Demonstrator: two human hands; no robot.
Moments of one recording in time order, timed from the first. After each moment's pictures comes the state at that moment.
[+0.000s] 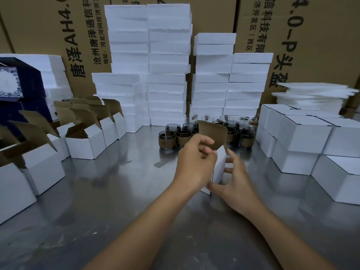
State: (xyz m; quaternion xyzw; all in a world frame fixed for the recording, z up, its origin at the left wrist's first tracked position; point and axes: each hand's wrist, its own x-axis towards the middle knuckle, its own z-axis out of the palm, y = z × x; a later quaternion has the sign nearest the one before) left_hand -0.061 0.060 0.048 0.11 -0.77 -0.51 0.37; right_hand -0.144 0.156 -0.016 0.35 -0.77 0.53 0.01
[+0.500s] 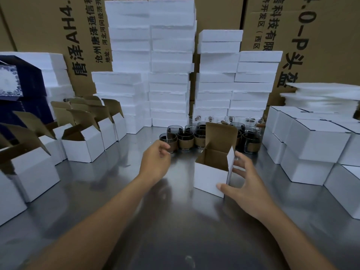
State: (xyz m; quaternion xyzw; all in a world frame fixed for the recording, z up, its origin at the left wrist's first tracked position) left_hand -0.090 -0.058 0.006 0.26 -0.78 -0.43 0.37; right_hand -0.177 0.165 -0.012 0.34 -0.77 0.54 -0.03
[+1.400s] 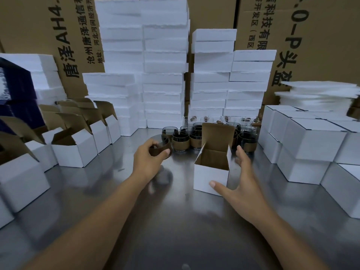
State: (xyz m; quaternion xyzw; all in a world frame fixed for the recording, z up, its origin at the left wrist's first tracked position) left_hand -0.101 -0.076 0.001 0.24 -0.74 -0.47 0.41; right_hand -0.177 0.161 -0.018 0.35 -0.79 0.50 0.05
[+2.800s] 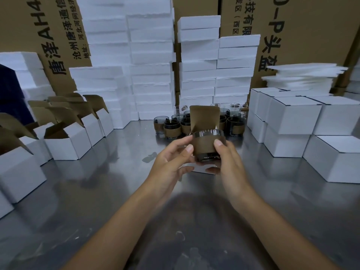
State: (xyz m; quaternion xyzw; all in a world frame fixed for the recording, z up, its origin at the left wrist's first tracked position) left_hand -0.051 0.033 0.008 0.02 -0.64 -0.73 0.23; right_hand -0.125 0.150 0.003 0.27 -0.59 0.75 -0.08
